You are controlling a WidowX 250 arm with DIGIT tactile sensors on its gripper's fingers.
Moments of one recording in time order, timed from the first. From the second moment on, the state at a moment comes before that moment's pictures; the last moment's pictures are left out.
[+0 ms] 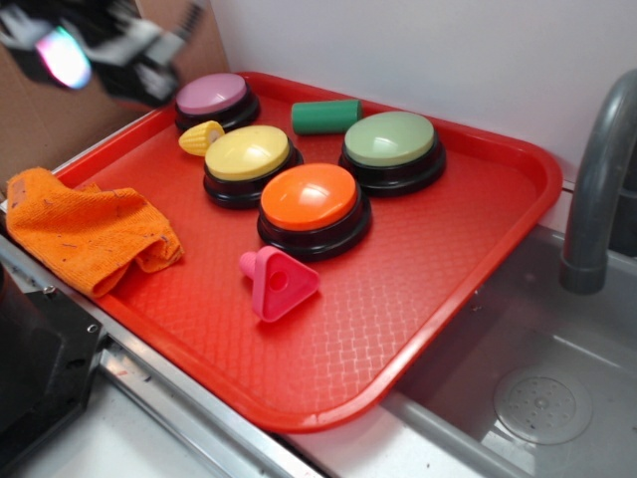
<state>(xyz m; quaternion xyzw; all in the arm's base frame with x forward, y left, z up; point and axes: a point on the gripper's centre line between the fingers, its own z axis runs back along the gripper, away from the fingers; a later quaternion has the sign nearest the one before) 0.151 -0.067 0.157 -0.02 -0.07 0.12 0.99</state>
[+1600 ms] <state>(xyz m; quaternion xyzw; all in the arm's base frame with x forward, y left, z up) 0.178 -0.116 0.027 -0.01 -0.04 0.23 0.97</state>
